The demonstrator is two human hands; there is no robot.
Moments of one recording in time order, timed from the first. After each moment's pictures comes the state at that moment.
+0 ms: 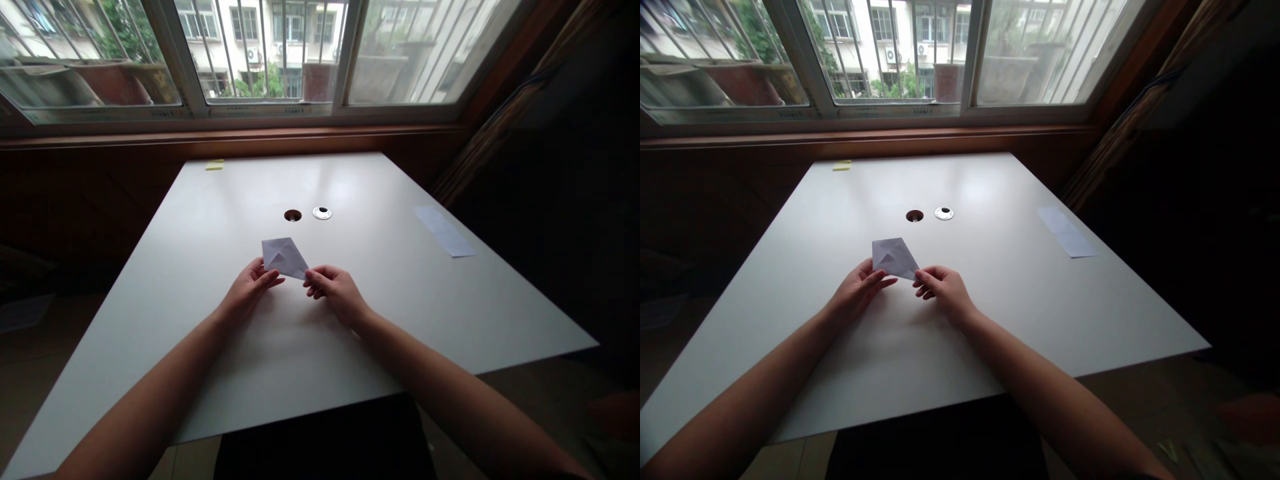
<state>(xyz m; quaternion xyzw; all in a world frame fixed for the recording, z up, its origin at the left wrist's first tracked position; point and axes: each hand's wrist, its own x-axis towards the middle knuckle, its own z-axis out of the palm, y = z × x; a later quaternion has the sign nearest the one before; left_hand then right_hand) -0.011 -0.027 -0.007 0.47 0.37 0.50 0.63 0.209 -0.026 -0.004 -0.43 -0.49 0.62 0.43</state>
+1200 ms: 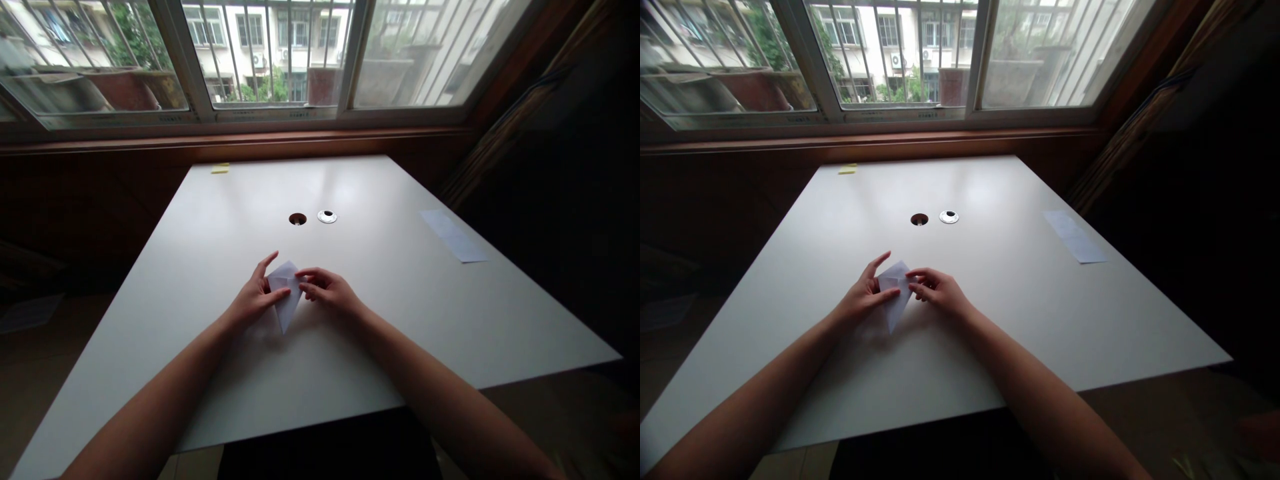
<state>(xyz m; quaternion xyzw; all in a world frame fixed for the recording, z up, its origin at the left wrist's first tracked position) -0.016 -0.031 -0.002 0.54 0.41 0.42 0.60 0.202 -0.005 -0.013 -0.35 -0.64 0.57 0.37</state>
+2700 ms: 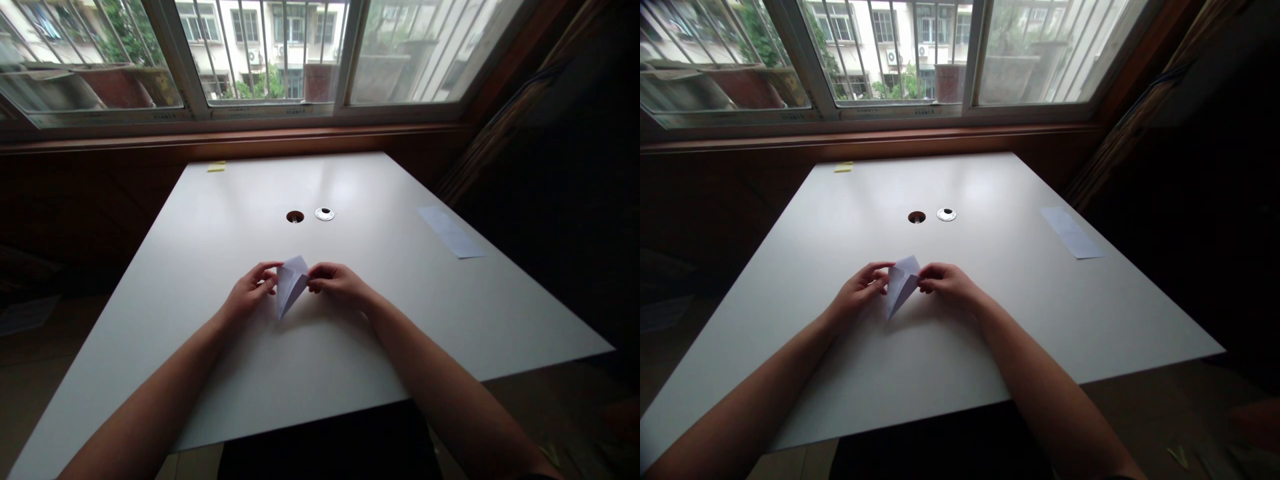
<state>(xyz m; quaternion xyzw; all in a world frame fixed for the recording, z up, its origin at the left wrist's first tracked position) -0.028 -0.025 -0.005 0.63 0.45 0.40 0.49 0.223 0.012 -0.008 -0.35 -0.60 0.64 0.32</state>
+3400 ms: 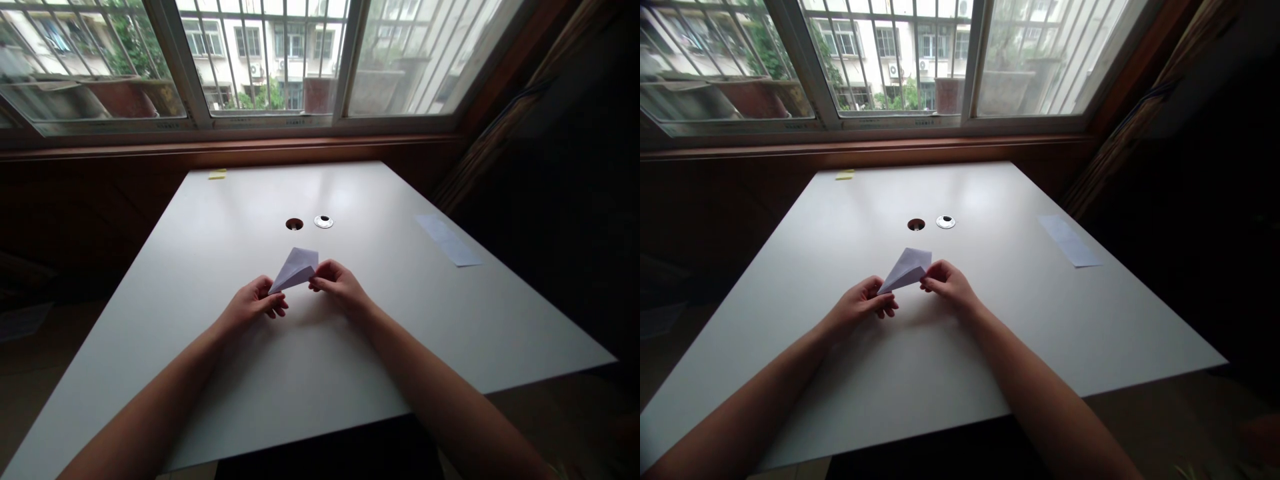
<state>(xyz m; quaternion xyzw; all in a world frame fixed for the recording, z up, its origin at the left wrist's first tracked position) -0.019 -0.034 0.005 0.58 0.45 0.34 0.59 0.221 0.012 -0.014 -0.35 -0.54 0.61 0.45</state>
